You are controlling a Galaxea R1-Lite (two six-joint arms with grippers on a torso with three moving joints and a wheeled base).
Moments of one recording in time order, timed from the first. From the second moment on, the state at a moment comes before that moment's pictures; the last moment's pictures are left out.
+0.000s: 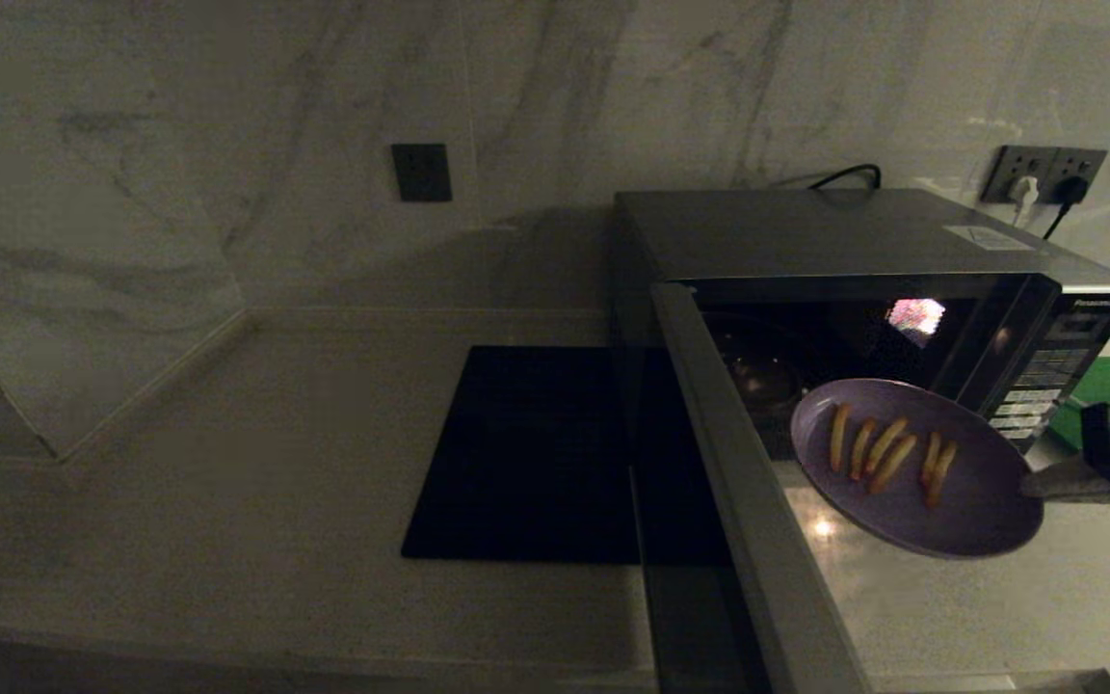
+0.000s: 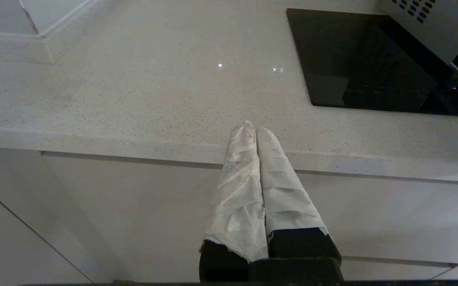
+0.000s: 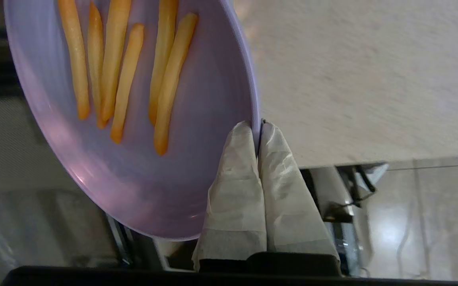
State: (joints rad) left arm 0.00 0.00 0.00 0.00 0.02 -0.07; right arm -0.33 1.64 -1.19 0.60 0.44 0.27
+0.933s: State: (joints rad) left arm 0.00 0.00 0.00 0.00 0.02 -0.07; right arm 0.07 1.77 -1.32 0.40 -0.10 0.87
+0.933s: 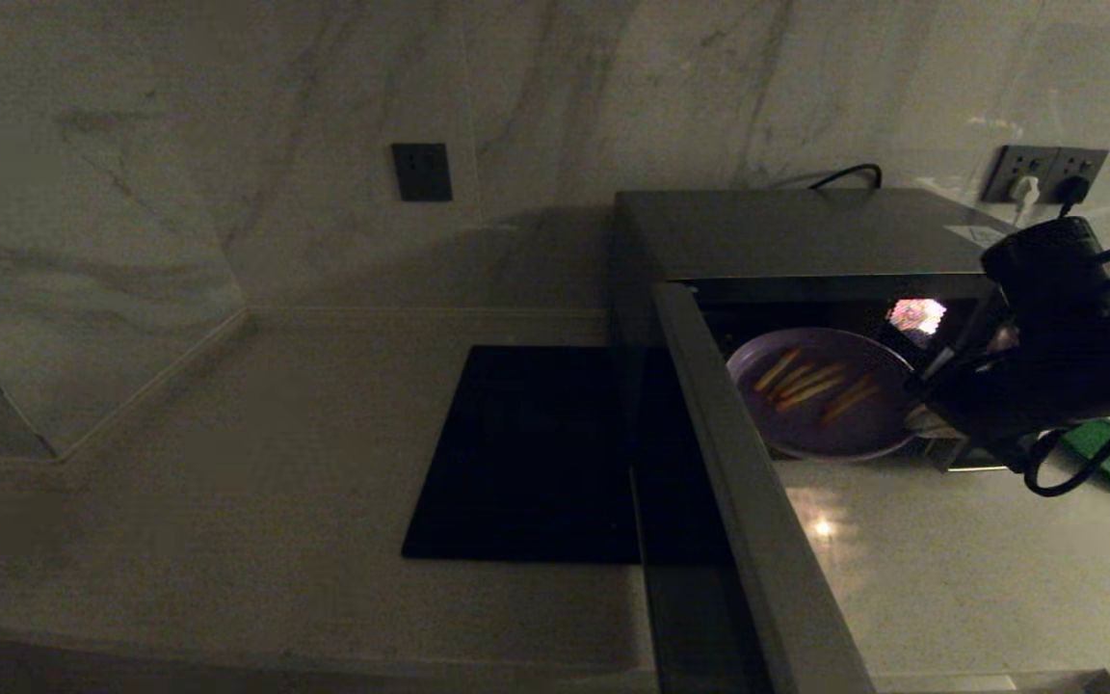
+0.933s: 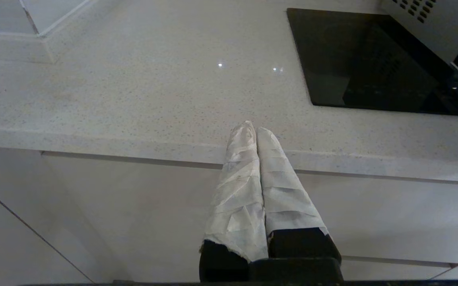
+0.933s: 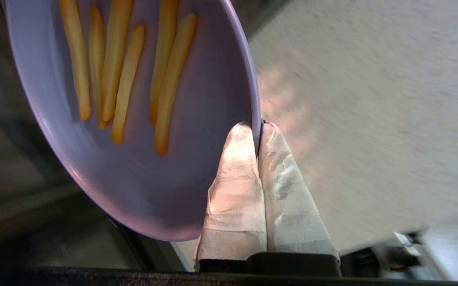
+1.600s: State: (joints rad) left arm 0.00 0.00 0.00 0.00 0.02 -0.07; right arm 0.08 1.92 -1.49 0.39 -0.09 0.96
